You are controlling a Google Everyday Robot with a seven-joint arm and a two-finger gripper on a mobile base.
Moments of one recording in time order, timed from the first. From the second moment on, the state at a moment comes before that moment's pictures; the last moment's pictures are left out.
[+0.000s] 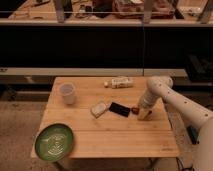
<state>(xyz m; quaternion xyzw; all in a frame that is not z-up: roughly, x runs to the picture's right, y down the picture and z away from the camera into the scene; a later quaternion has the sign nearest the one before) 0.229 0.138 0.906 -0.34 -0.08 0.12 0.93</state>
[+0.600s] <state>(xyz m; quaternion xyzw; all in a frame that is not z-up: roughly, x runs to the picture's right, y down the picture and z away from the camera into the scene) 0.222 0.132 0.899 -0.35 -0.13 0.15 0.92</state>
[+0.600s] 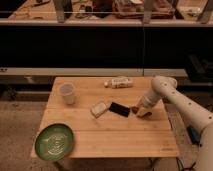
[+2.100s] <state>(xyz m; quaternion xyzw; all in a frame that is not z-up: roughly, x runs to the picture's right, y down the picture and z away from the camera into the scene) -0.102 0.056 0.709 -0.32 -0.44 -0.06 0.83</state>
